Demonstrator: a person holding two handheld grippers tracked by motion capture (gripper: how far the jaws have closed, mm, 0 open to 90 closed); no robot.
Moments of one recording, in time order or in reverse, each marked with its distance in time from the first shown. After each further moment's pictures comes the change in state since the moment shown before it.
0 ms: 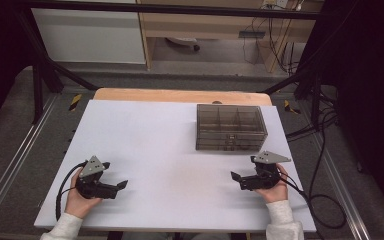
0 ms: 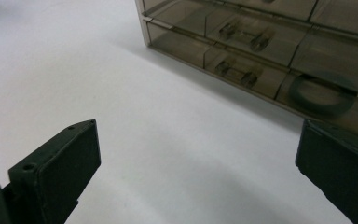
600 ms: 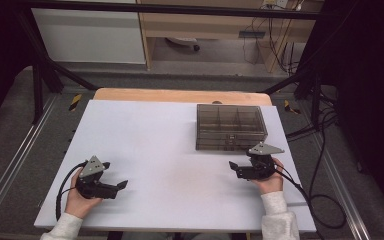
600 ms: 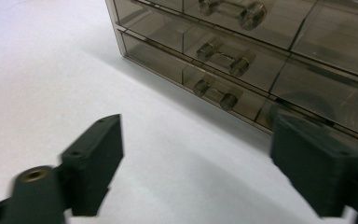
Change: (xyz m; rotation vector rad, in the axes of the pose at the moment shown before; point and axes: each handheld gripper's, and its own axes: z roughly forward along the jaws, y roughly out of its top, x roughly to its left) left arm 0.000 0.000 0.000 0.000 0.000 0.000; right arm -0.006 0.020 0.016 0.024 -0.070 -0.020
